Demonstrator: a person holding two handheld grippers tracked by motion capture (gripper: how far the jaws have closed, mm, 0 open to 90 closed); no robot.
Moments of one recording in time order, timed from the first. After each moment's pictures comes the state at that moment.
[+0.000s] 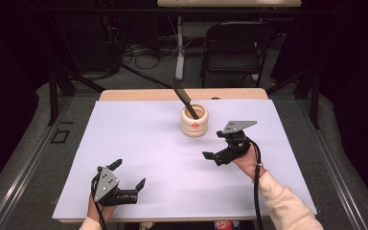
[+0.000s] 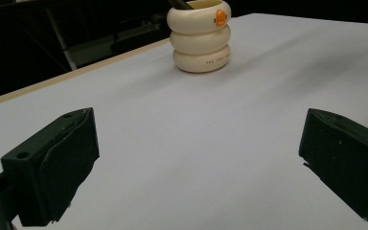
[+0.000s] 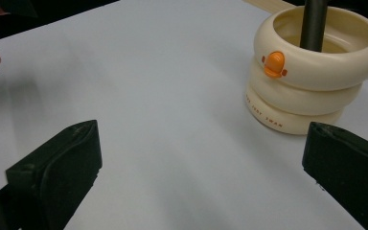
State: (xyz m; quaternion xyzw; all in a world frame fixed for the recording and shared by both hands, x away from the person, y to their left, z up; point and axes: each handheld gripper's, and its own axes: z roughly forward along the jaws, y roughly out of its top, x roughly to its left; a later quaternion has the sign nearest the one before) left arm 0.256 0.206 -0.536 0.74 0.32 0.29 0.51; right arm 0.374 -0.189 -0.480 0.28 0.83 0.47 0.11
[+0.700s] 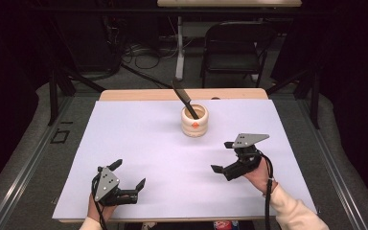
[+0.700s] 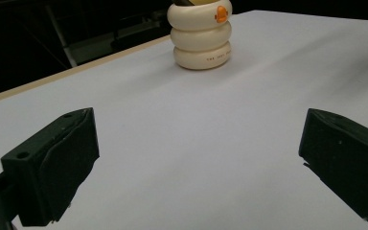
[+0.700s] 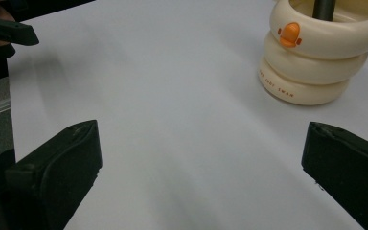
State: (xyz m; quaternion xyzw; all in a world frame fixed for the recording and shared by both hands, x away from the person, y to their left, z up) left arm 0.255 0.206 -0.537 0.75 0.32 0.30 0.50; right arm 0.333 -0.211 -0.484 0.27 0.83 0.47 0.11
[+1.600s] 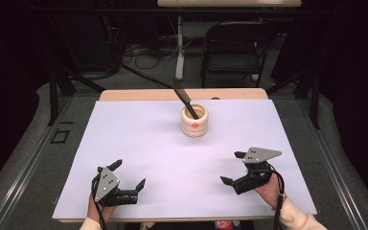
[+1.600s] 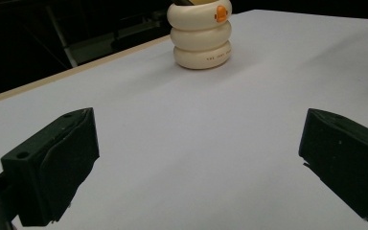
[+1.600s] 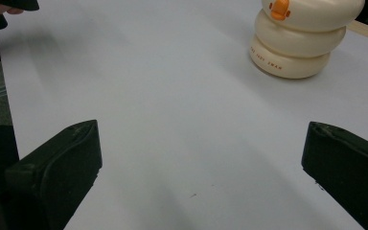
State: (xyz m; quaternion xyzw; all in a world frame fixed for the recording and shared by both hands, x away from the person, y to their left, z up) left arm 0.255 0.206 -0.537 0.75 0.32 0.30 0.50; right arm 0.298 -0.234 -0.498 0.27 0.83 0.46 0.15
